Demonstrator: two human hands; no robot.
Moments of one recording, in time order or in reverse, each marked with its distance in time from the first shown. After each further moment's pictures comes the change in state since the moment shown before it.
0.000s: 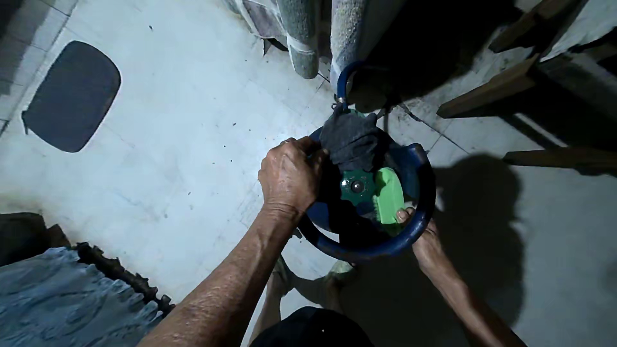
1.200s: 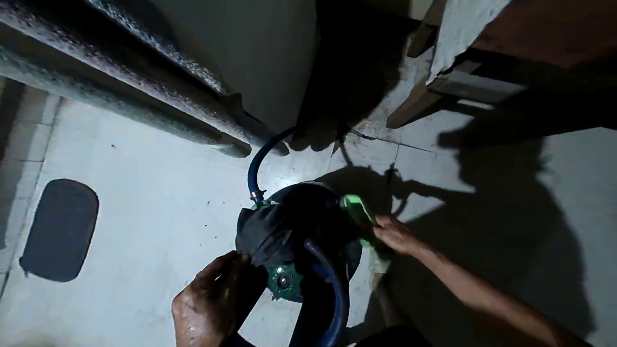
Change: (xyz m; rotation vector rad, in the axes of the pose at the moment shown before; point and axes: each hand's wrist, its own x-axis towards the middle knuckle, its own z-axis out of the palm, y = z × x) left_hand -0.010 0.002 -0.003 0.081 0.026 0.012; right_hand 0.127 -0.011 -0.086 -0.361 -0.474 0.132
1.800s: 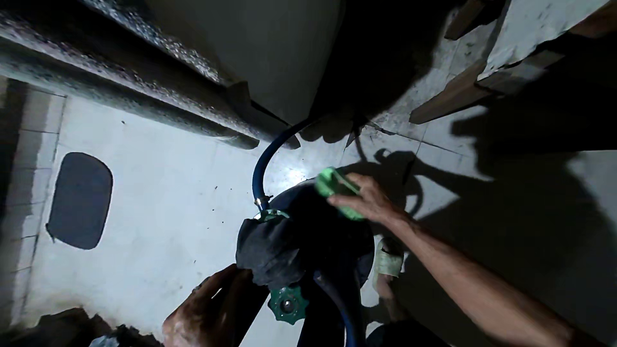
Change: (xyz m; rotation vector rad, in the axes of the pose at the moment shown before) left_hand -0.001 0.005 -0.002 -0.034 -0.028 -0.033; right_hand 0.090 -0.062 0.001 0.202 0.240 -0.444
